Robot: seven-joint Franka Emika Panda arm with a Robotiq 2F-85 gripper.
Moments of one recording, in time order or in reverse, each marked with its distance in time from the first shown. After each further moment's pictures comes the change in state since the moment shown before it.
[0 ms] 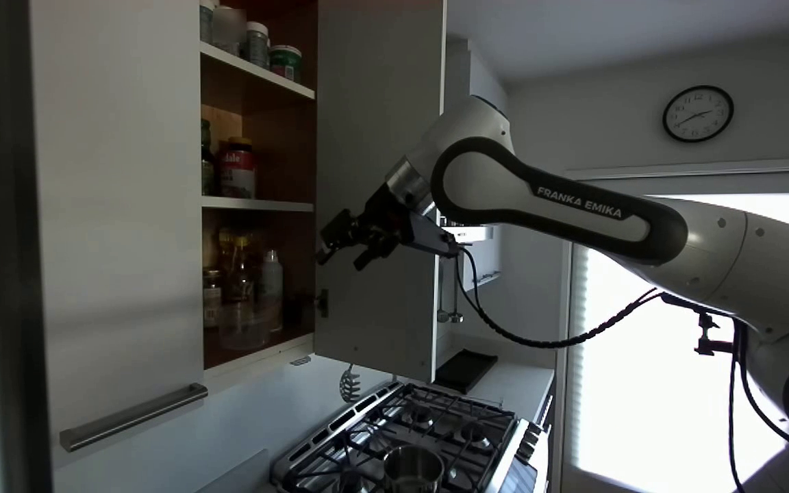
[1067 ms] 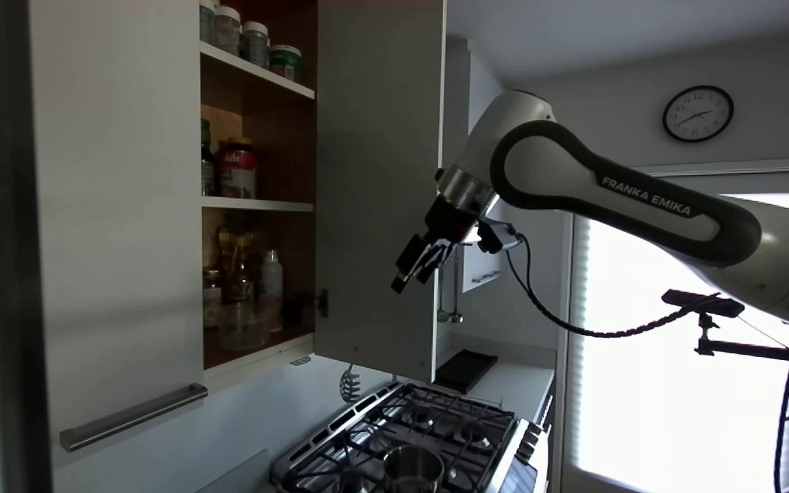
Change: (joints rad) arm -0.013 -0.157 -0.081 -0.050 -0.058 -0.348 -0.288
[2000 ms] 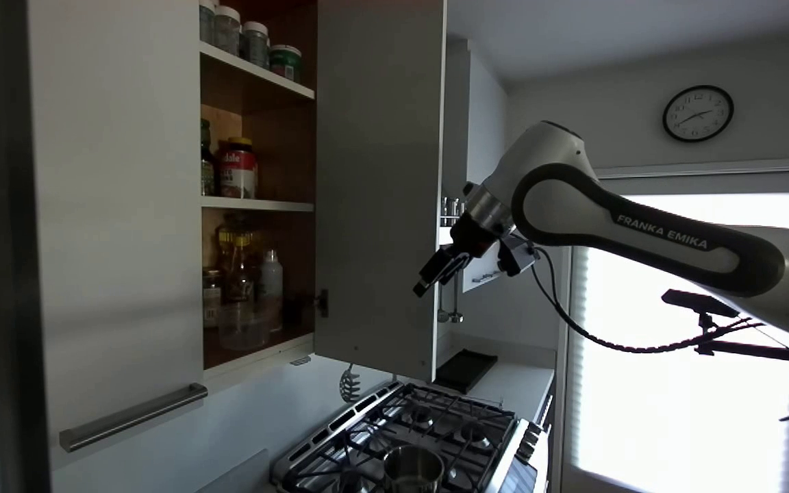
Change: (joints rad) arm -0.038 -0.121 -0.070 -0.204 -0.050 0.207 -0.075
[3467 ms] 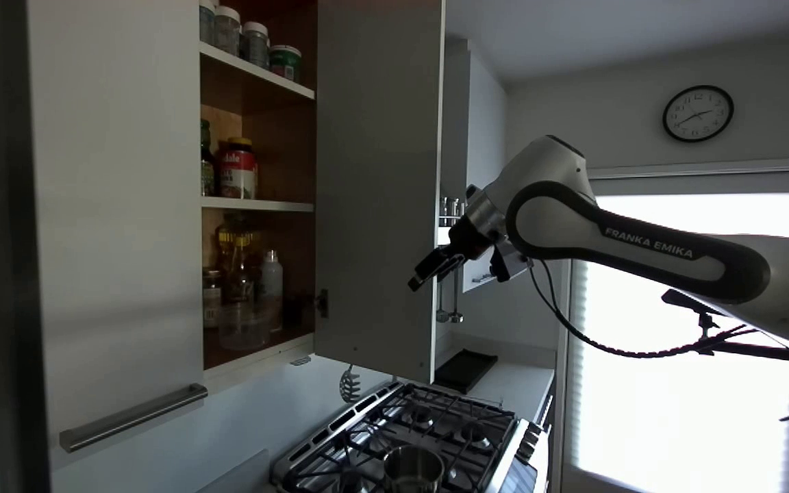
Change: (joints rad) arm -0.019 -0.006 -0.019 -0.062 0.014 0.160 0.000
